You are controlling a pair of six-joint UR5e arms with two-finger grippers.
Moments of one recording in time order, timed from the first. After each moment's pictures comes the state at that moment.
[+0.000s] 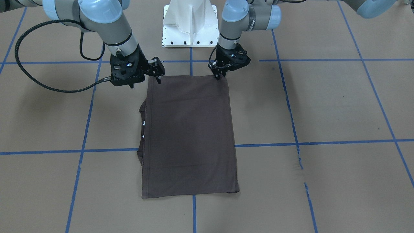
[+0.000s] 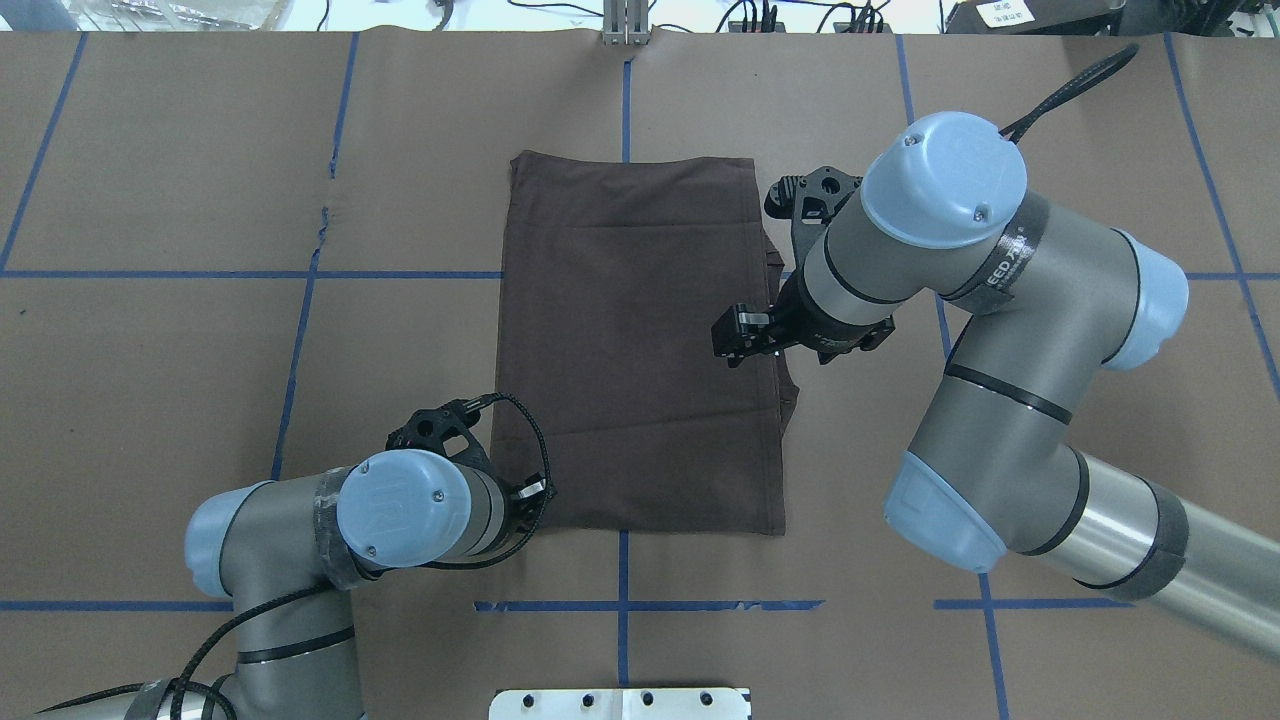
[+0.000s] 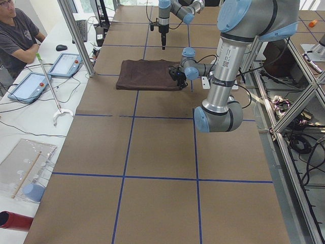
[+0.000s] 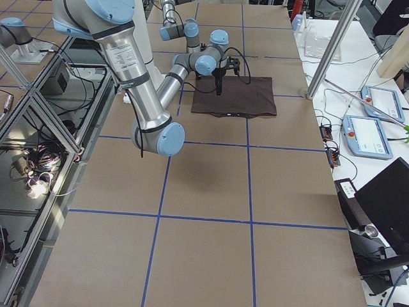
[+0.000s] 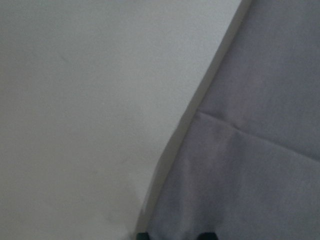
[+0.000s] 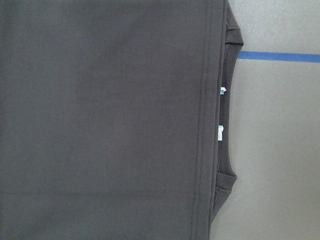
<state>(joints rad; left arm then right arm) -0.27 -2.03 -1.82 -1.75 -1.65 -1.88 0.64 -1.05 1.92 -1.63 2.02 1.07</state>
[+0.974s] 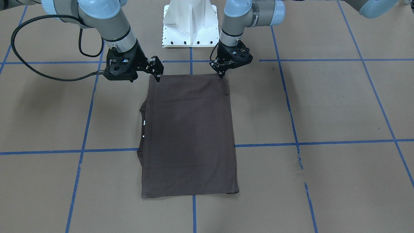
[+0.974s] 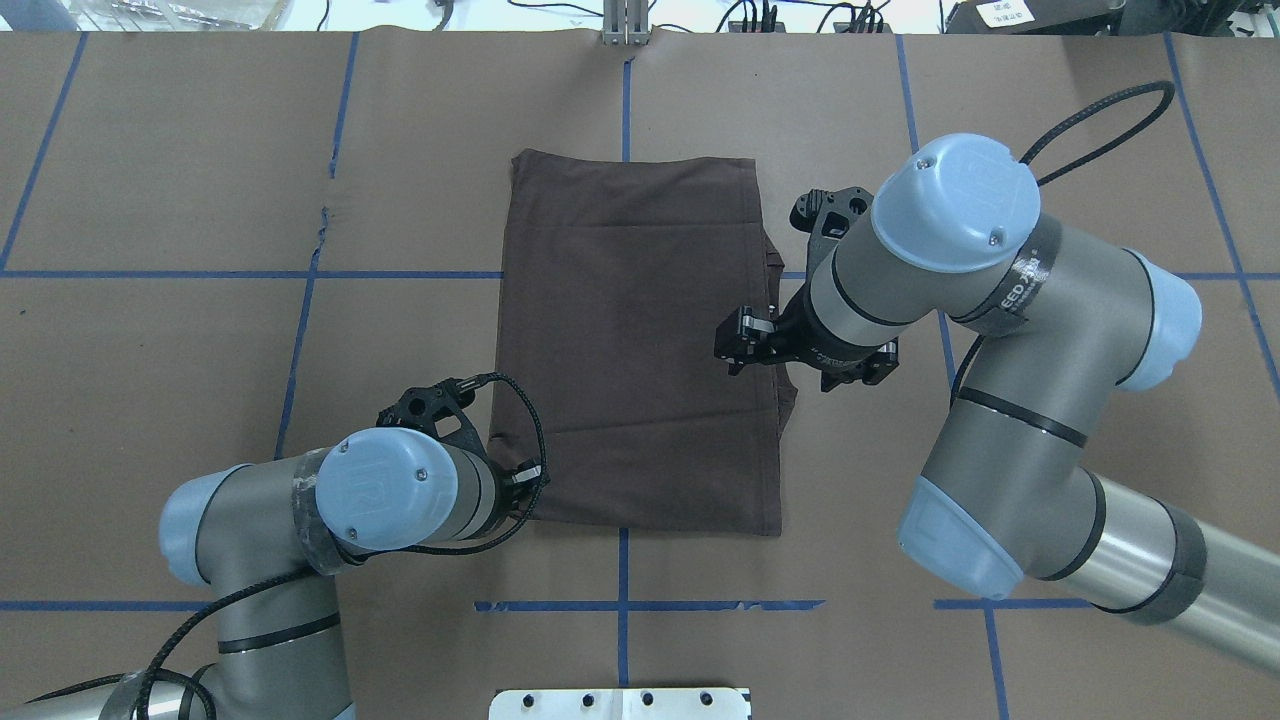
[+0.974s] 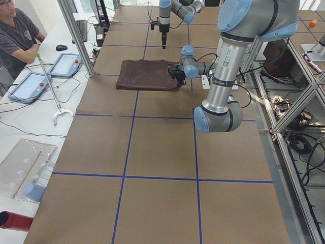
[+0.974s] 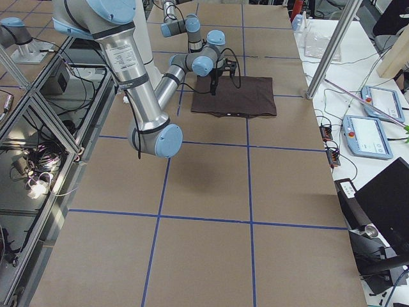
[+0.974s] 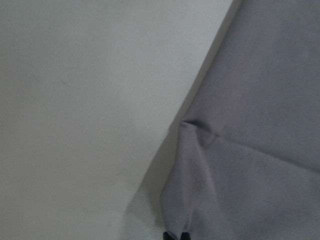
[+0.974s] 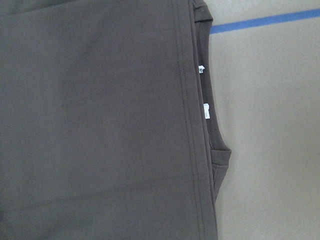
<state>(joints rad) -0.30 -2.02 -1.88 -1.70 -1.66 -1.82 0.61 -1.09 1.96 -1.61 2.02 1.38</state>
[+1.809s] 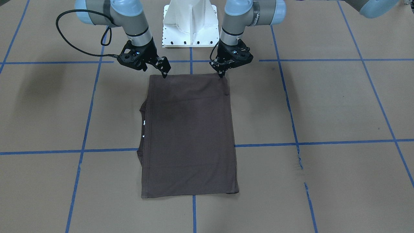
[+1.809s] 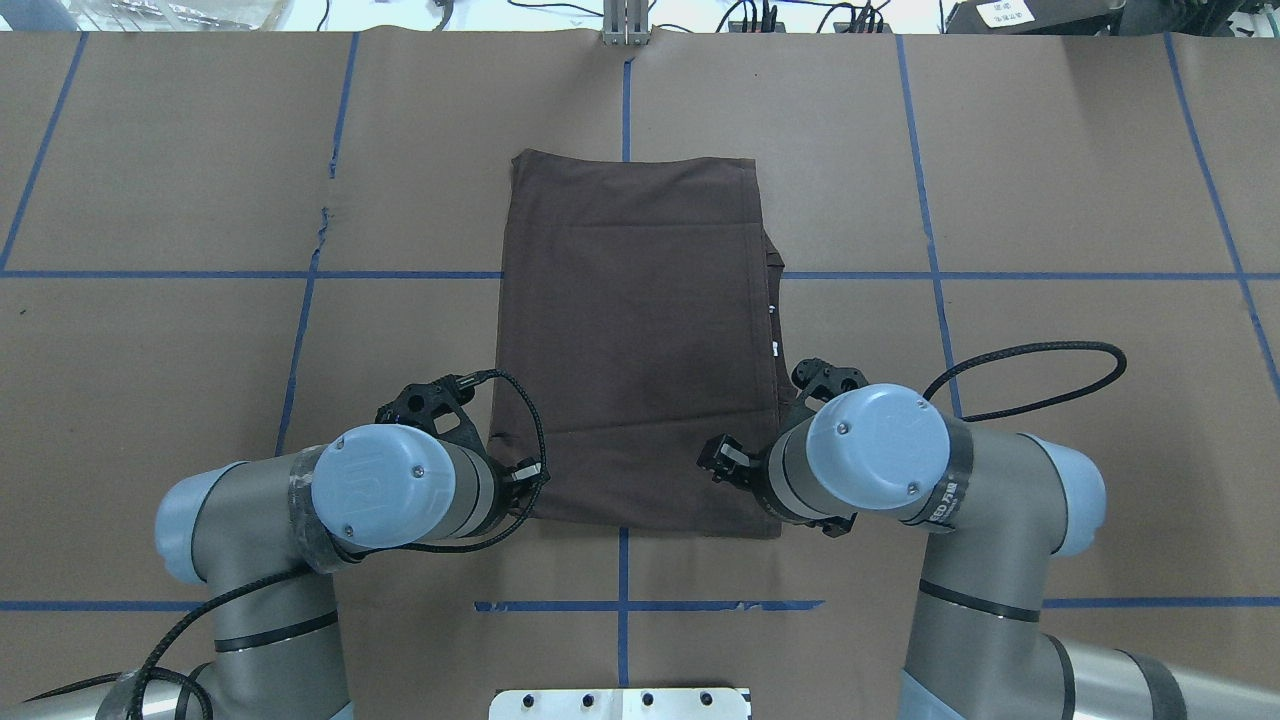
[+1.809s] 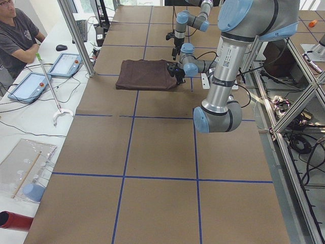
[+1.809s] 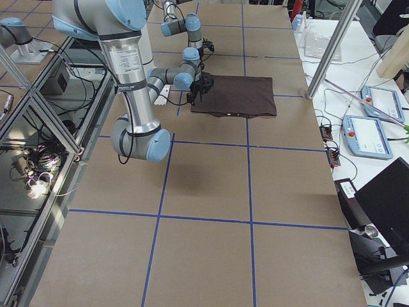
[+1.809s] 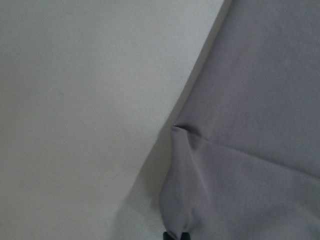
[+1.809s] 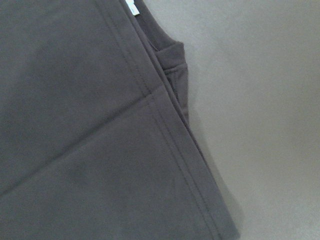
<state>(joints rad) -0.31 -2.03 -1.89 -1.70 -1.66 -1.82 0.34 -1.19 1.93 -1.48 1.76 1.84</state>
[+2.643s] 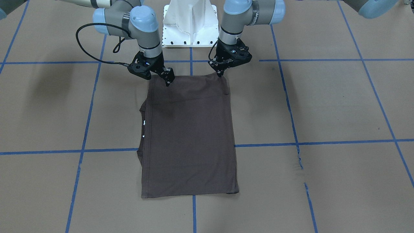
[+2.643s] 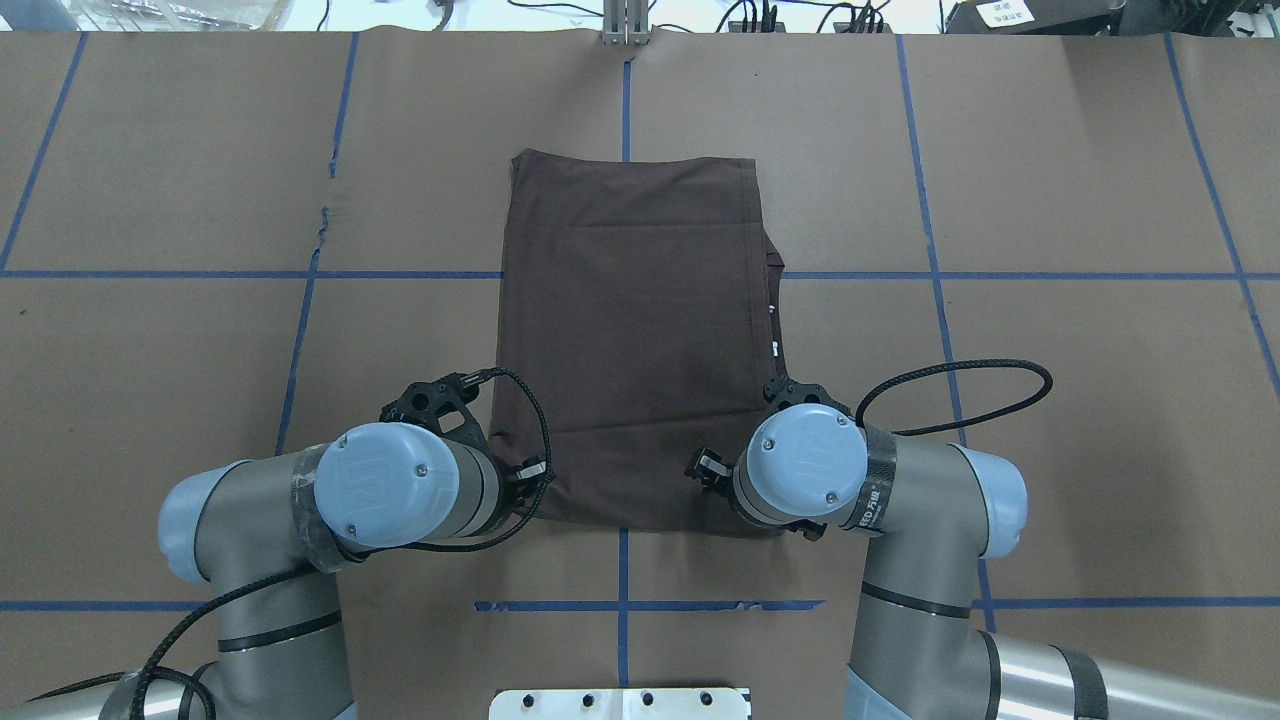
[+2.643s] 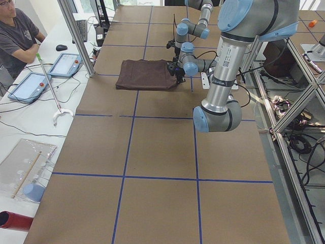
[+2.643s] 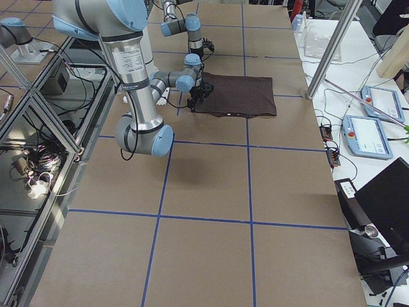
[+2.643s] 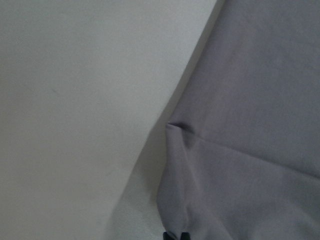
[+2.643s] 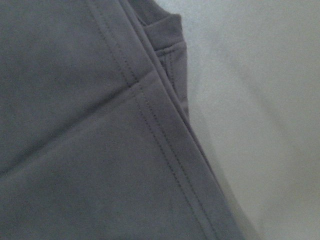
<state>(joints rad) -0.31 -2.03 -1.89 -1.70 -1.66 -1.82 0.32 -1.13 1.80 -1.50 1.72 1.84</state>
